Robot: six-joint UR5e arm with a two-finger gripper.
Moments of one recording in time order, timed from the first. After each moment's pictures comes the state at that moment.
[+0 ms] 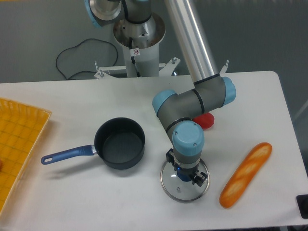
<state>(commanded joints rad) 2.47 -2.22 -1.45 -1.00 1.61 1.14</state>
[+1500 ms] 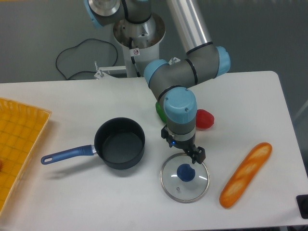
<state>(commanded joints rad) 2.48 -2.01 -1.61 -1.01 1.65 1.13</state>
